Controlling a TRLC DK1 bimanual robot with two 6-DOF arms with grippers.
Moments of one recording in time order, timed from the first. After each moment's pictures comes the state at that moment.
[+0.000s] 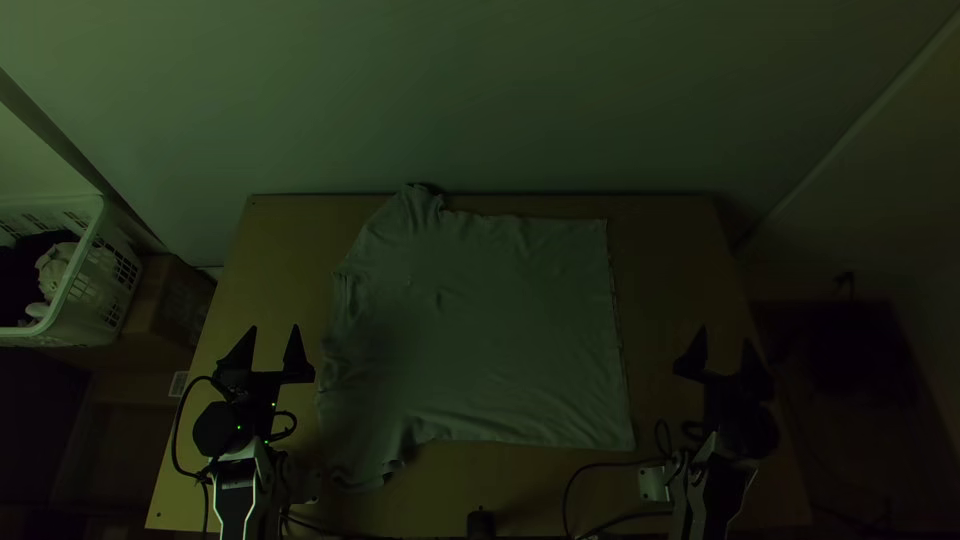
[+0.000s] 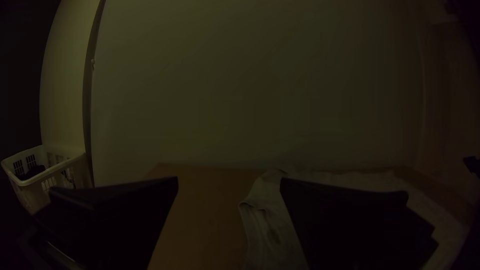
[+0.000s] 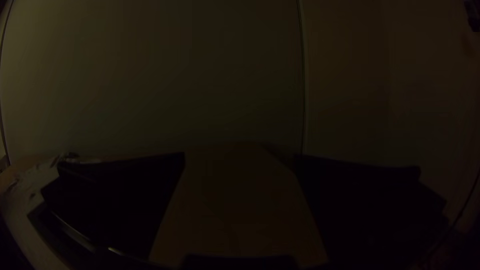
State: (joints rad) left arm 0.16 0.00 0.05 0.03 0.09 -0.04; right arm -0.36 0.01 0.02 0.03 -0.10 0.06
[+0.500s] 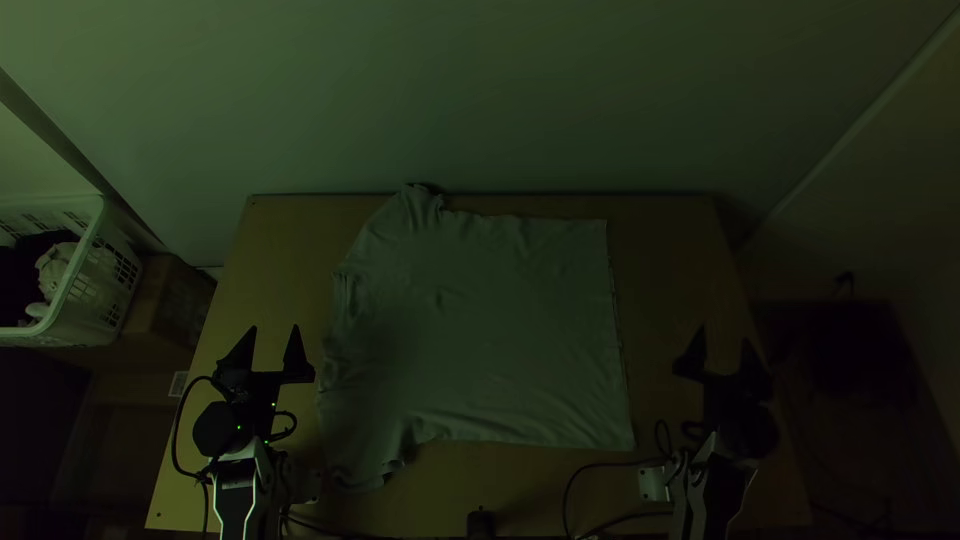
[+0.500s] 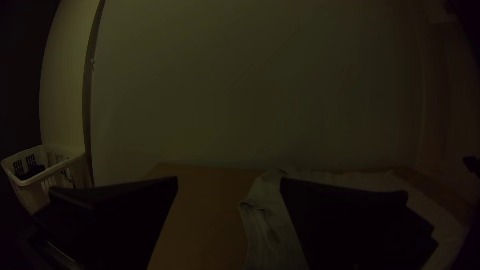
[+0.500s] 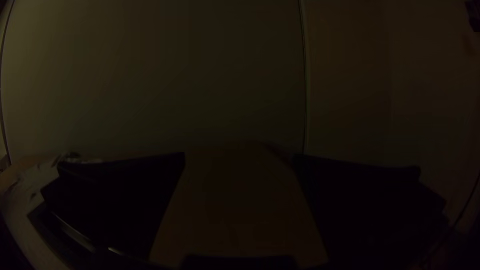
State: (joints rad) left arm 0.16 0.00 0.05 0.03 0.09 -0.04; right arm -0.35 0.01 0.02 0.02 -0.10 0.06
